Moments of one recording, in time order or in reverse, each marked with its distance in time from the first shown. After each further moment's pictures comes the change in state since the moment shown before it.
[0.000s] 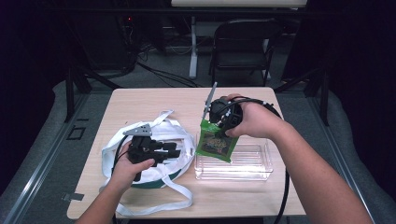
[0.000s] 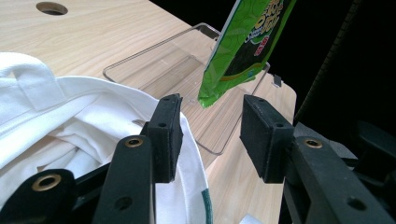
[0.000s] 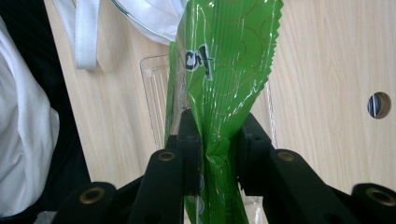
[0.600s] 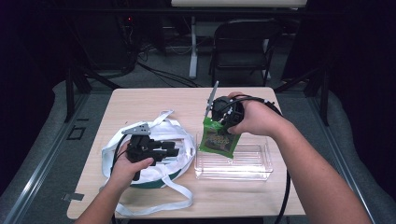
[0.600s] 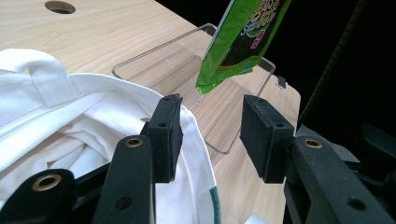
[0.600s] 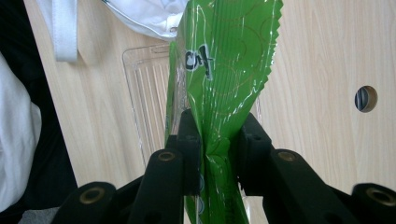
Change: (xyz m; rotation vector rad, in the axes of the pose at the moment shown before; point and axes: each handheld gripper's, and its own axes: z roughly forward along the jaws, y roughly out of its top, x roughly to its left) left arm 0.005 -0.001 -0.002 0.000 0.015 -0.008; right arm -0.010 -0.004 0.003 0.022 -0.031 -0.010
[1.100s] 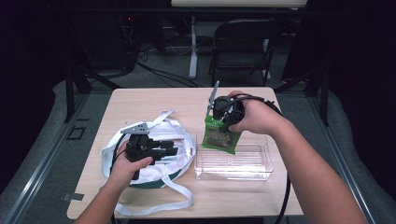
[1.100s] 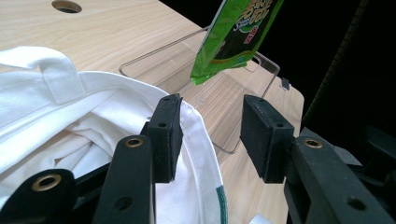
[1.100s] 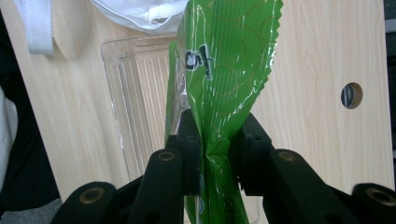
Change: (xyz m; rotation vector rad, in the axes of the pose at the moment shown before) left arm 0.004 -0.001 -0.001 -0.006 0.007 -0.014; right arm -0.009 -0.003 0.007 0.015 -0.039 -0.012
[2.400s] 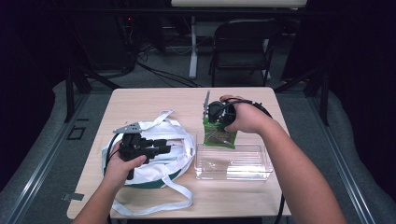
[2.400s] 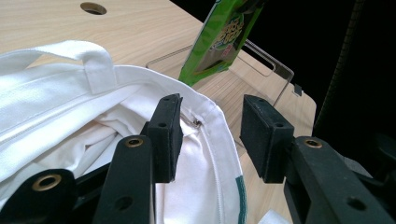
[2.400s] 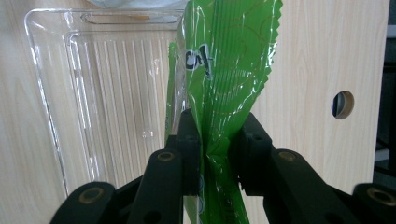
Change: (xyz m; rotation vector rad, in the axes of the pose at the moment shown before) left arm 0.010 -0.007 -0.016 -0.027 0.050 -0.030; right arm -0.018 0.006 0.053 0.051 -0.044 -0.099
